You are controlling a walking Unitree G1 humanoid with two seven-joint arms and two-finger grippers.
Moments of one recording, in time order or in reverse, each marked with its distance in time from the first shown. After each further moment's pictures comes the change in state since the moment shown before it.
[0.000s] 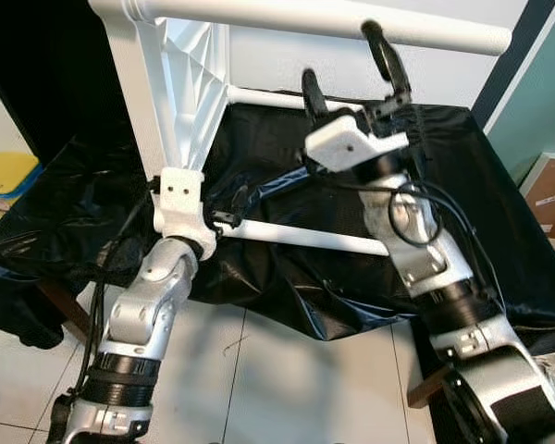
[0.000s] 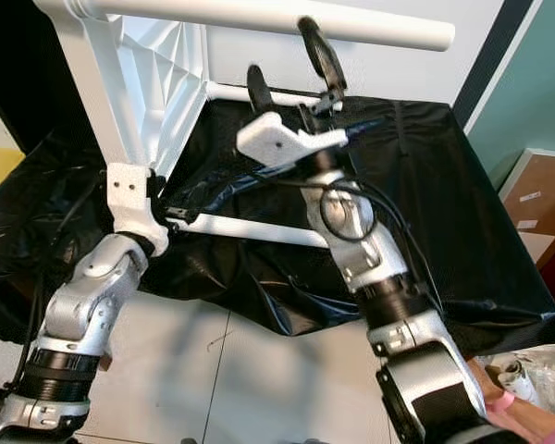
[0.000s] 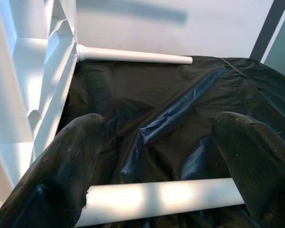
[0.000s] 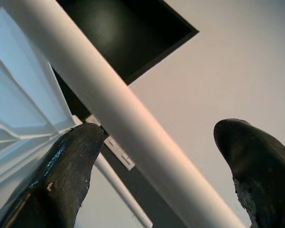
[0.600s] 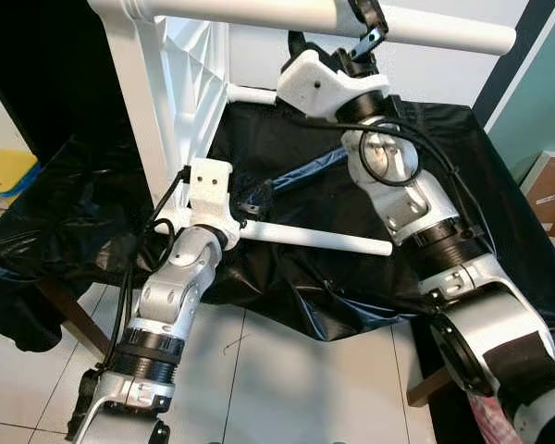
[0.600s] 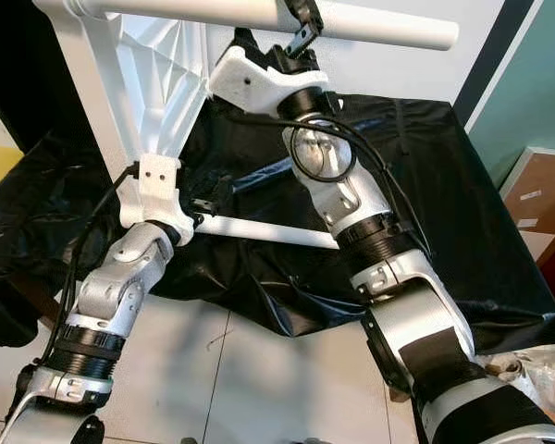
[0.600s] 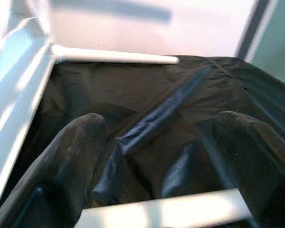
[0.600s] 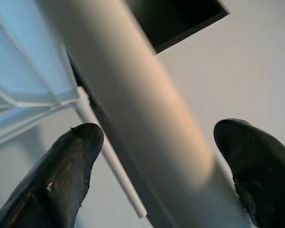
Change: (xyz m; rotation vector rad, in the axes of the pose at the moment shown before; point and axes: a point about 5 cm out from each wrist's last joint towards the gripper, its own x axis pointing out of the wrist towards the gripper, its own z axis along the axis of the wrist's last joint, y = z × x) left arm 0.031 -0.015 -0.006 -0.024 -0.004 -0.027; right arm 0.051 0.007 -0.015 -0.128 0.112 0.119
